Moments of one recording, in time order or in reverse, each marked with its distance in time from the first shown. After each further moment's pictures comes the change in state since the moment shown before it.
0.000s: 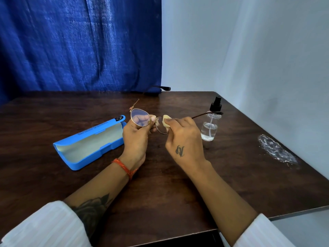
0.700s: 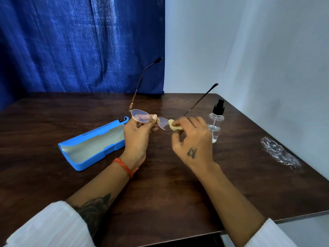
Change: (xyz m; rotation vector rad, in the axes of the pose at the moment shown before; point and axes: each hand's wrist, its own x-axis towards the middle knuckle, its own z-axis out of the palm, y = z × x) left_hand 0.003 0.010 -0.002 -0.014 0.007 -0.013; right_hand -0.001 0.007 -0.008 0.023 0.122 0.007
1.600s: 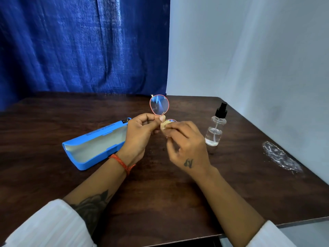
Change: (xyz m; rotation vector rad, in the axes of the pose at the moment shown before) left_hand 0.004 0.012 -0.003 0.075 -0.181 -0.015; right_hand -0.005 -0.006 0.006 0.130 0.040 -0.278
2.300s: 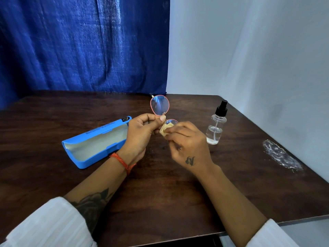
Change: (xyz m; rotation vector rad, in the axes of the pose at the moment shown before) left_hand 0.000 -0.004 0.000 0.004 -0.014 -0.028; right_hand -0.002 0.009 -0.002 0.010 -0.085 -0.034
